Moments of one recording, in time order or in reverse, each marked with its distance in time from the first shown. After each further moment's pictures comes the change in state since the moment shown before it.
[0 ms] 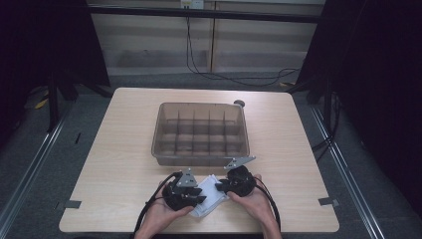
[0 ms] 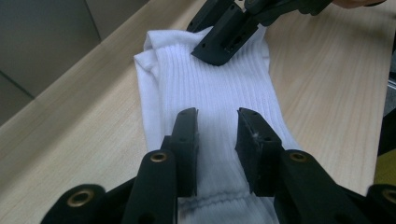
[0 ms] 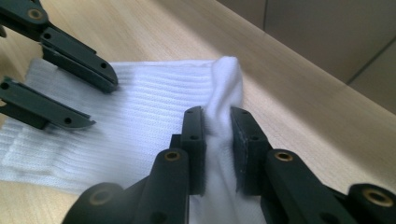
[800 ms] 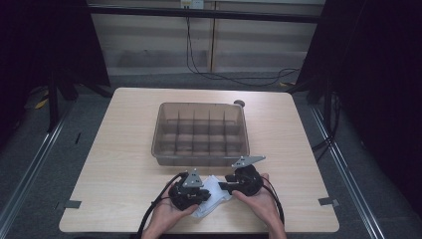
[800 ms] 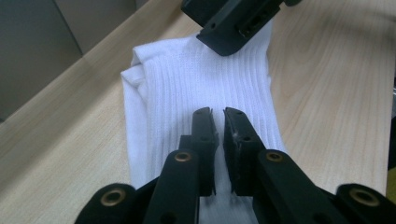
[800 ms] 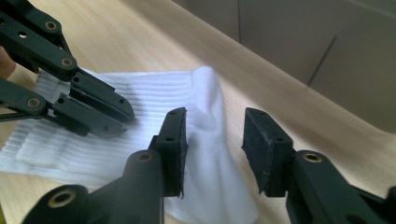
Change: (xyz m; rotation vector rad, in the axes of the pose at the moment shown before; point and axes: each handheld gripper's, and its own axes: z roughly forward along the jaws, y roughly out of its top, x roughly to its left) left arm -0.004 0.004 0.014 -0.018 -0.007 0.013; right arm -0.005 -0.004 -0.020 -0.066 -0.021 0.014
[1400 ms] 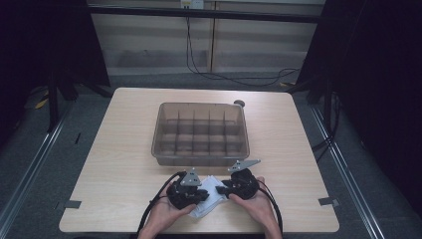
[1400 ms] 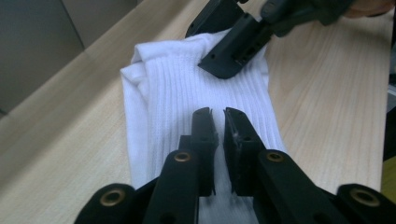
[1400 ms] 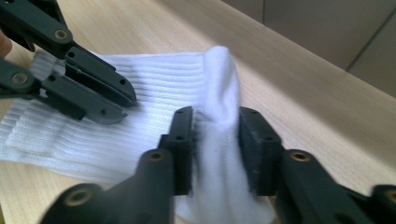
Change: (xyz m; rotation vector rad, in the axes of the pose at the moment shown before) left arm 0.003 -0.001 -0.005 0.019 -0.011 0.020; right arm 0.003 -0.008 0.015 0.025 0.044 0.005
